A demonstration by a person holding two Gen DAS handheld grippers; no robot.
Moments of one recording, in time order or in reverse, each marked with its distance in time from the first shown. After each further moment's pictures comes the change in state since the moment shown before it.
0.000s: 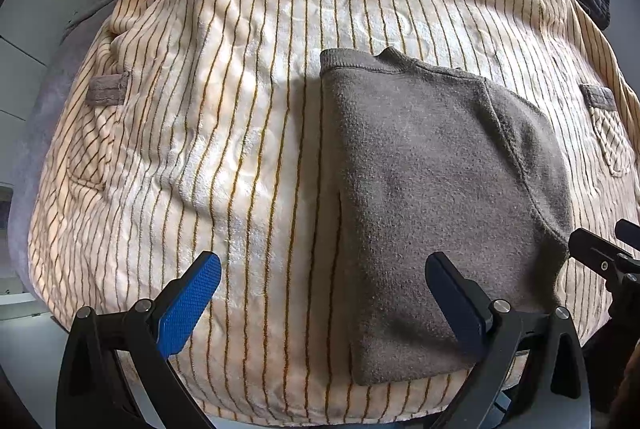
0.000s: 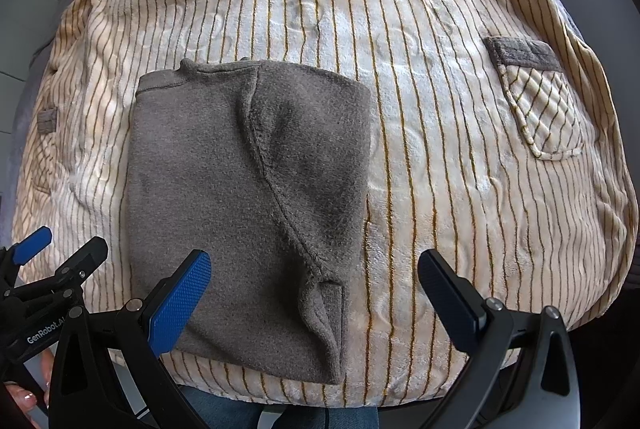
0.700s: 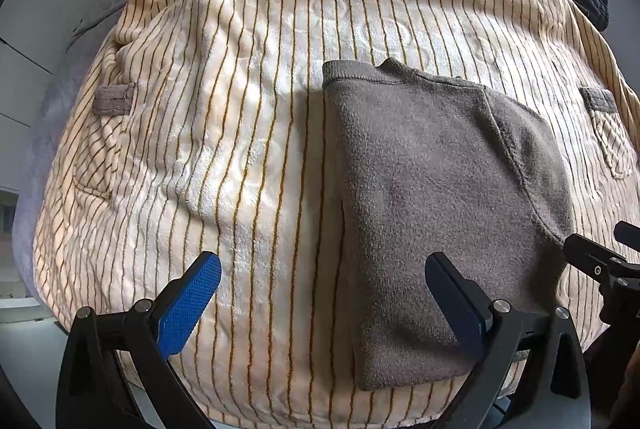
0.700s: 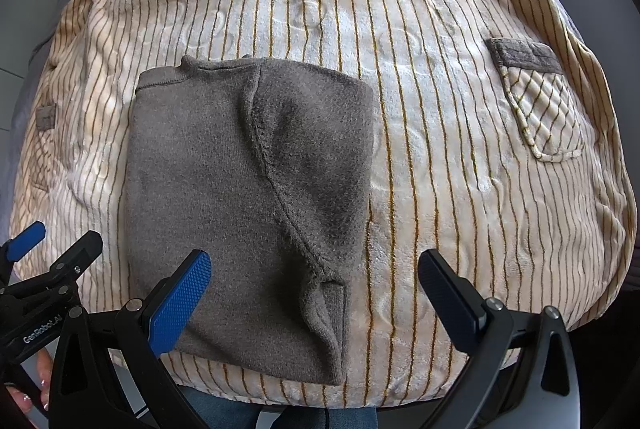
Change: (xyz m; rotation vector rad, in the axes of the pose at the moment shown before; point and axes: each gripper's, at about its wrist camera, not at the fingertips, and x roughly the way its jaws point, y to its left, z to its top) left arm -0.006 -0.002 0.005 0.016 -0.030 0.015; right arm 0.001 0.003 0.001 -0.017 0.006 -0.011
